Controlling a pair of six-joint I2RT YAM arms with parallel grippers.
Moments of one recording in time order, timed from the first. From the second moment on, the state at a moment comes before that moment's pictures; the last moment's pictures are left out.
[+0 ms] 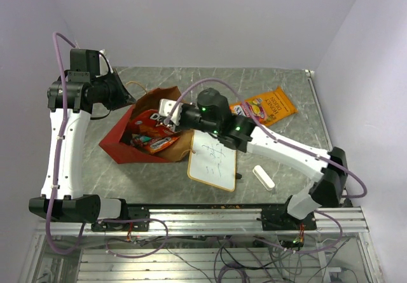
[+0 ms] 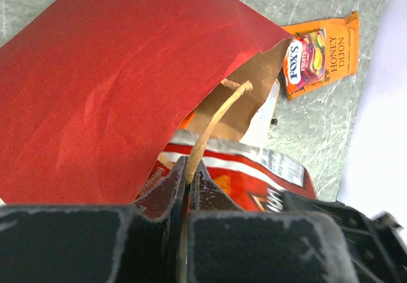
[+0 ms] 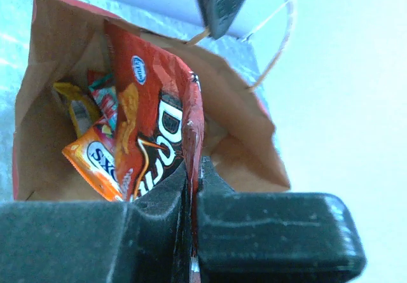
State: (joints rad) left arm -0.06 1.33 1.75 -1.19 0.25 -0.52; right arm 1.03 1.59 1.45 -0.08 -0.15 -0.67
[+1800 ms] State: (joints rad) left arm -0.06 1.33 1.73 -1.20 0.28 -0.54; right arm 0.08 1.52 1.20 -0.19 0.44 -0.87
